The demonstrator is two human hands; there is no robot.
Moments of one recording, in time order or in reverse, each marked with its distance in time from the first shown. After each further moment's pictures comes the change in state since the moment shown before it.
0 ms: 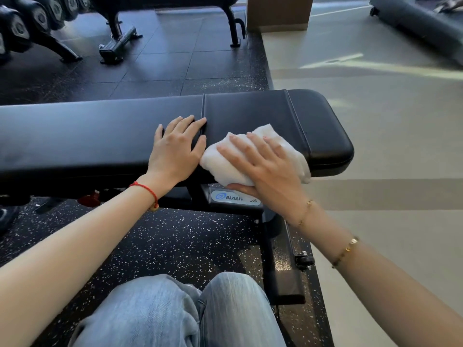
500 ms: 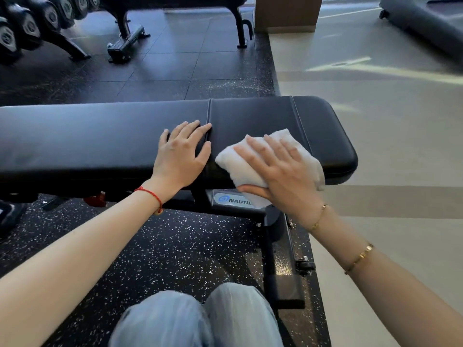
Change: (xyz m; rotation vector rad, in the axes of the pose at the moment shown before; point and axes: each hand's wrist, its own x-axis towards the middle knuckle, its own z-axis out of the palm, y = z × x) left_hand -0.002 -0.001 -0.004 0.033 -0.003 0.002; right_hand 0.000 0.019 -0.010 0.053 -0.097 0.047
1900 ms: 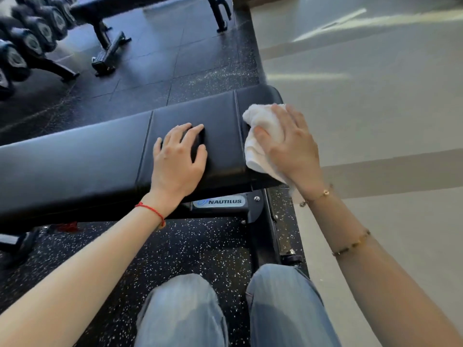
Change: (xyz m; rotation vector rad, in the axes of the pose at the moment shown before) left_hand 0.025 0.122 0.031 0.020 -0.010 -0.003; right_hand -0.015 0.123 0.026 0.912 0.145 0.717
